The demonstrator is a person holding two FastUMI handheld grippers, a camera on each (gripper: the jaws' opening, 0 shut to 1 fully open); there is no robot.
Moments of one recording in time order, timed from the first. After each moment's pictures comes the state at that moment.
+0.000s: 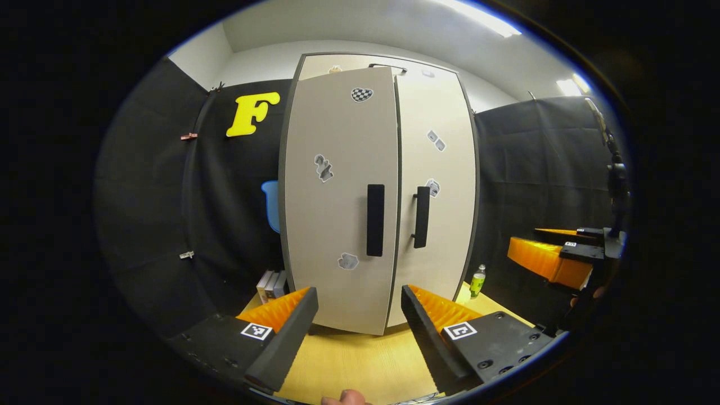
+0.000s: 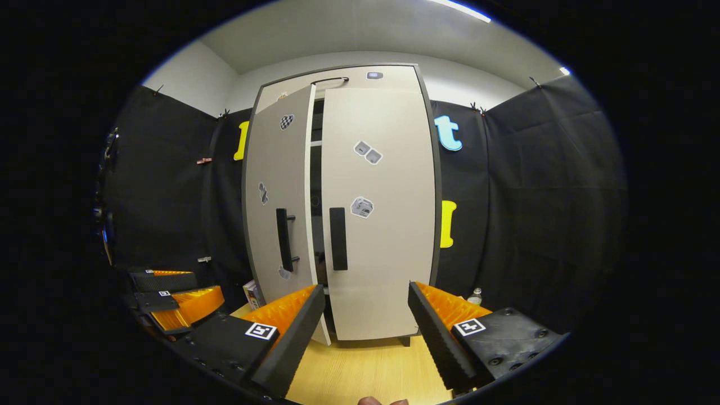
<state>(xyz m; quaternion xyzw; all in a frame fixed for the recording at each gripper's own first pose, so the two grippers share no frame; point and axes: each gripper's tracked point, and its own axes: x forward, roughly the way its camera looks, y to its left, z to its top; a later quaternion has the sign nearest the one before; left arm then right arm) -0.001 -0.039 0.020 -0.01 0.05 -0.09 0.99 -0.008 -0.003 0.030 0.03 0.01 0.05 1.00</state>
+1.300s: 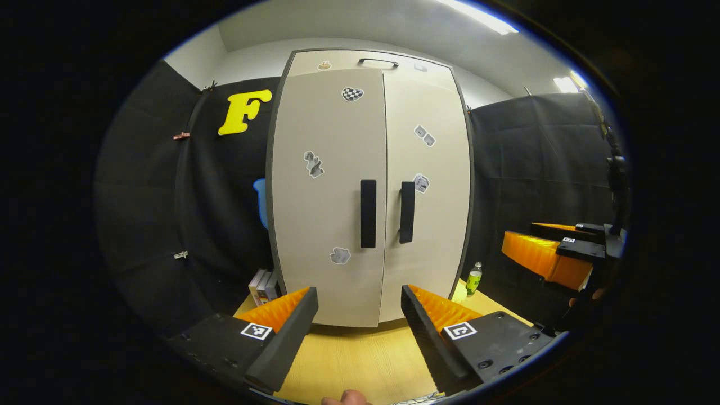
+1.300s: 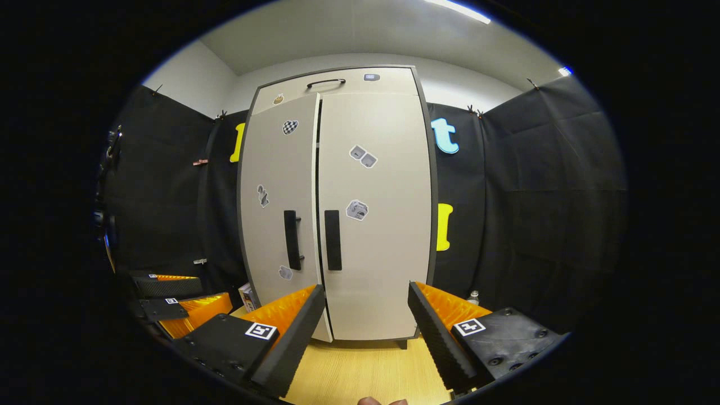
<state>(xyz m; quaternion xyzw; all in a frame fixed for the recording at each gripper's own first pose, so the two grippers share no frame) 0.011 -0.058 0.019 -0.01 0.05 -0.10 0.99 -0.002 -0.016 0.030 0.02 0.00 0.04 1.00</state>
